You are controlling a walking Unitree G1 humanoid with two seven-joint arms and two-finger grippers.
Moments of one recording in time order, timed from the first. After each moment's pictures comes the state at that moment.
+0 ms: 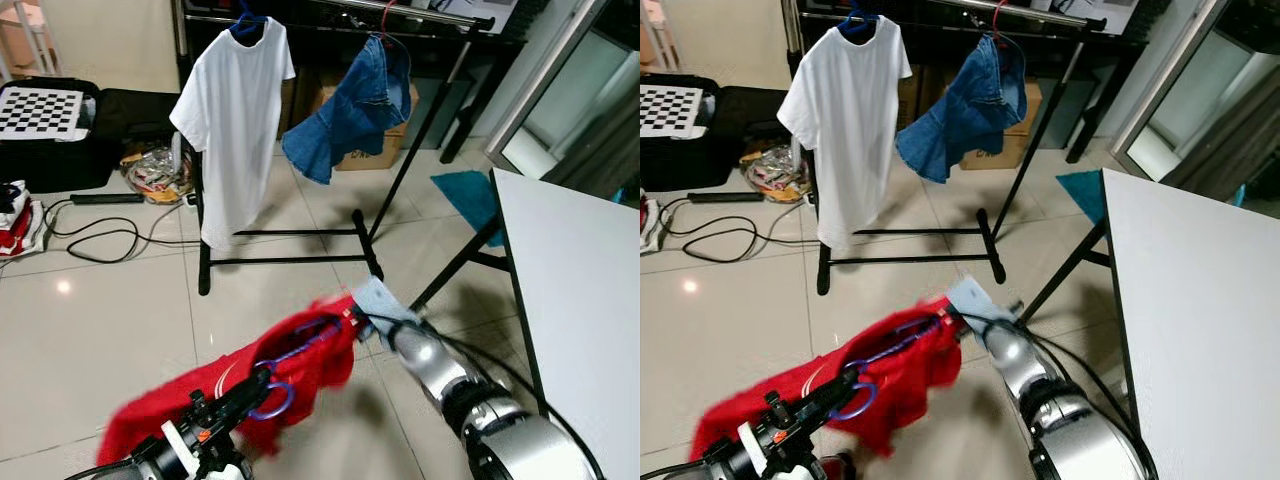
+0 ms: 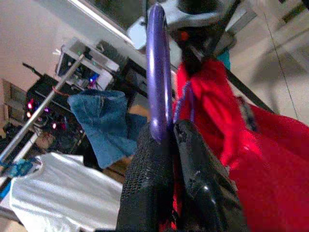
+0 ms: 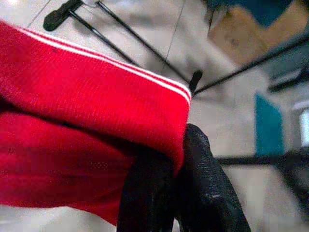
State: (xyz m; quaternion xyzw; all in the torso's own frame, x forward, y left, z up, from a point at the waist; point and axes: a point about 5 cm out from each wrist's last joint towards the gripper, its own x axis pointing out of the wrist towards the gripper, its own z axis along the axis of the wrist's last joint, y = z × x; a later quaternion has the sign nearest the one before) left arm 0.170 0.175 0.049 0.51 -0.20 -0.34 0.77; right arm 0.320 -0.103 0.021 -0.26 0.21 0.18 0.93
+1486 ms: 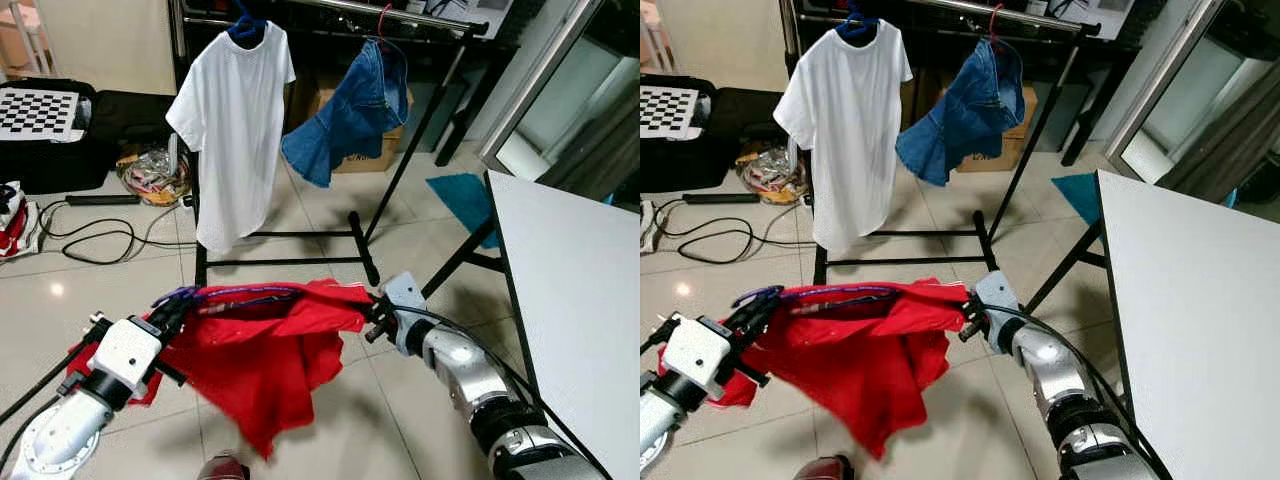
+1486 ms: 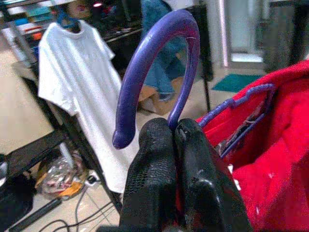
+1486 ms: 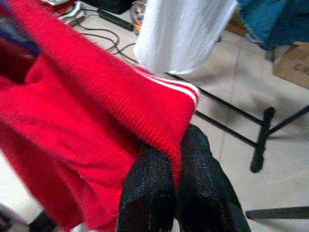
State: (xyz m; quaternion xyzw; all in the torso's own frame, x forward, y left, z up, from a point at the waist) left arm 0.216 0.240 0.103 0.24 -0.05 -0.20 0.95; right arm 0.314 -0.121 0.039 -0.08 0.15 0.31 0.94
